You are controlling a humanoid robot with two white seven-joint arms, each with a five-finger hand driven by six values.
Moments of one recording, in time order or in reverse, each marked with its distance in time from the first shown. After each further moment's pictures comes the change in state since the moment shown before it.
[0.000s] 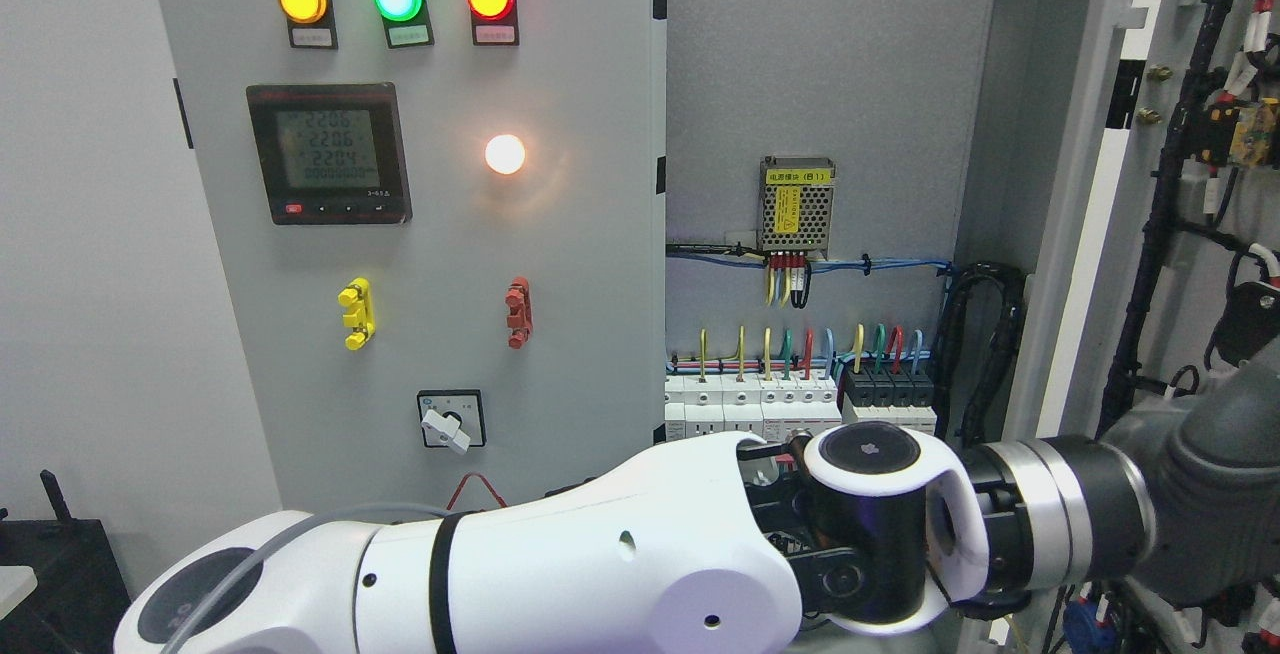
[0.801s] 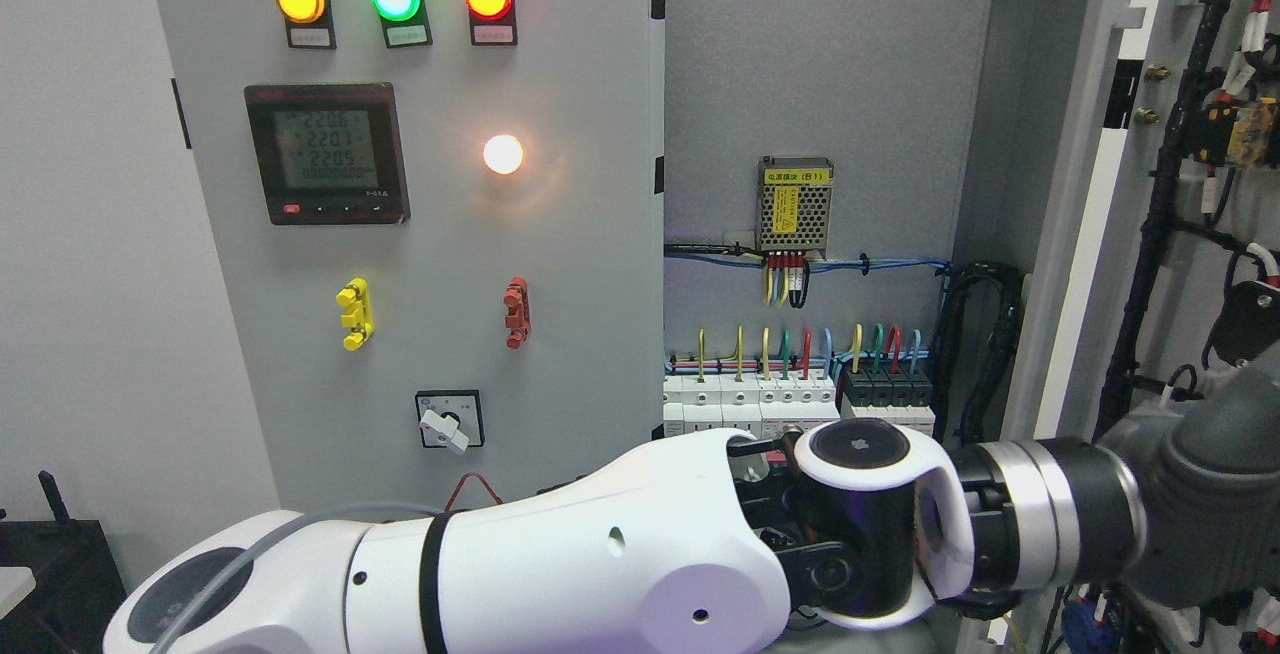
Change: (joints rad) left arm 0.020 0.065 0.014 -0.029 0.003 0.017 -0.059; right arm 0.000 0.000 0.000 0.000 0.000 0.000 0.000
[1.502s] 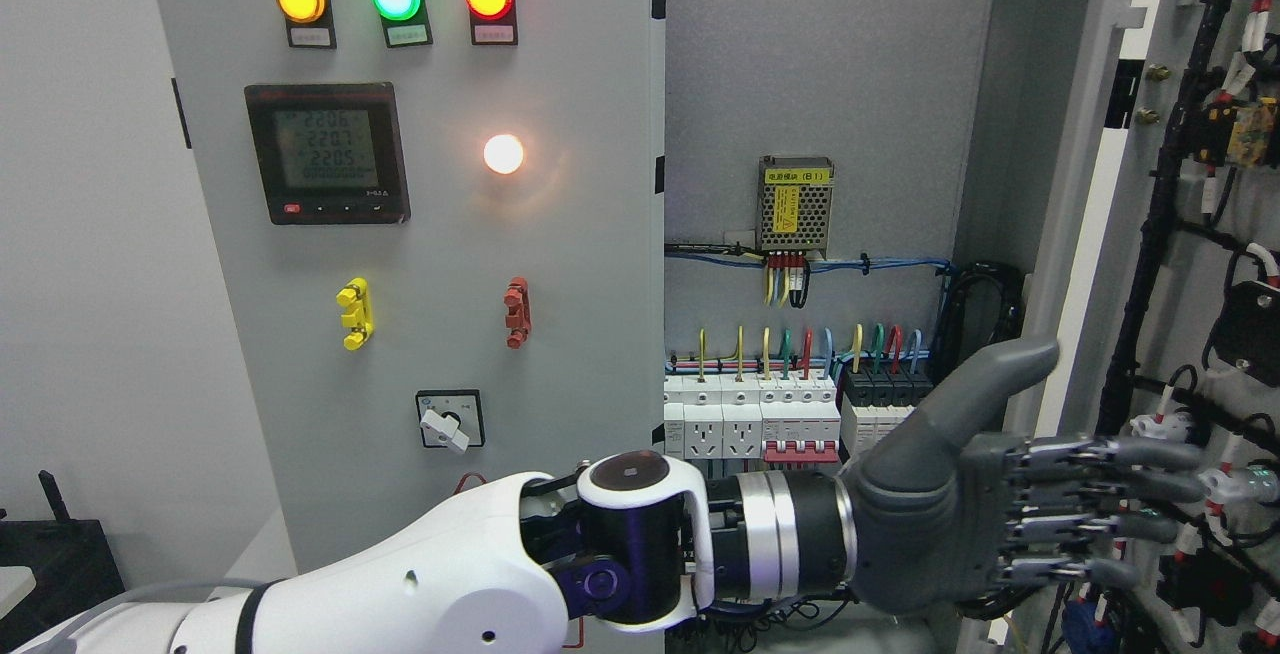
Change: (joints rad) left arm 0.239 0.307 0.080 -0.178 -0.066 0.094 -0.092; right arm 0.000 0.000 0.000 0.000 0.000 0.000 0.000
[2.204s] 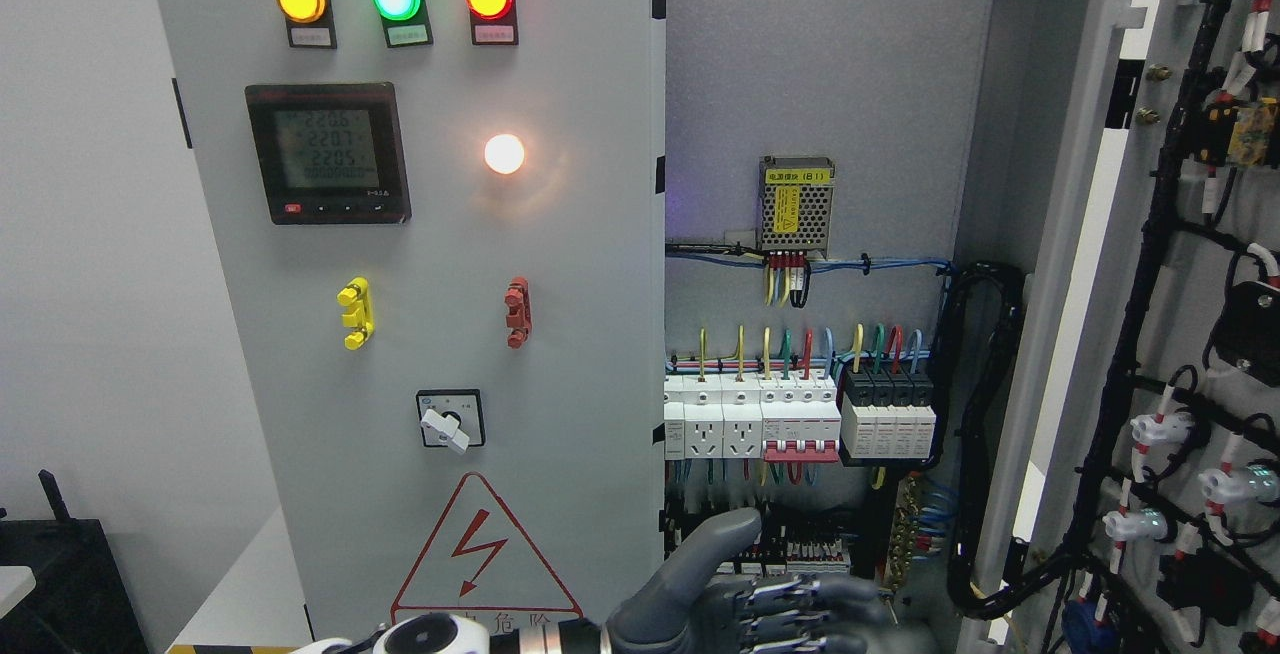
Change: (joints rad) left arm 0.410 0.340 0.050 -0.155 -0.220 -0.004 -0.038; right arm 0.000 0.000 0.000 0.000 0.000 0.000 0.000
